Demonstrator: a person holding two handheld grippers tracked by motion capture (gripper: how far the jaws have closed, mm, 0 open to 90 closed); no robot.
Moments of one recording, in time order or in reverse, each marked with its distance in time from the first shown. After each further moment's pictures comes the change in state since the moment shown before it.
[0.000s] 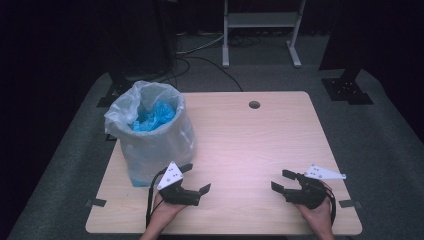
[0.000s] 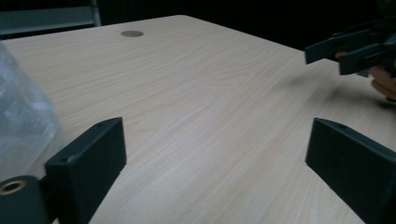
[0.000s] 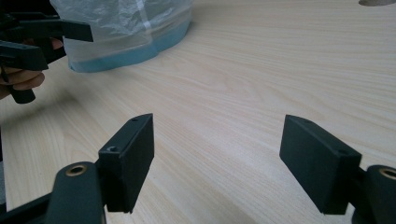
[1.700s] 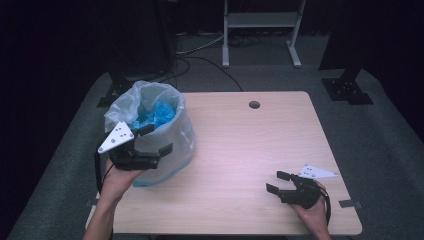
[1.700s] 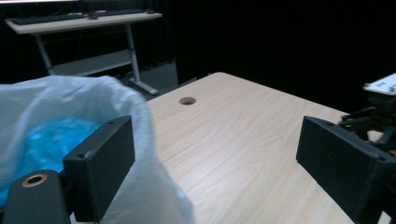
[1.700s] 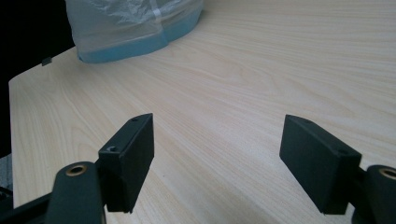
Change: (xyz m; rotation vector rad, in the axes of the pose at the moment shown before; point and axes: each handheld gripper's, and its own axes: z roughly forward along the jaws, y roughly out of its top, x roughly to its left) left arm 0.063 0.122 -0.098 -0.075 0.110 0.070; right arm 0.003 -0.002 0.014 0.038 0.044 0.000
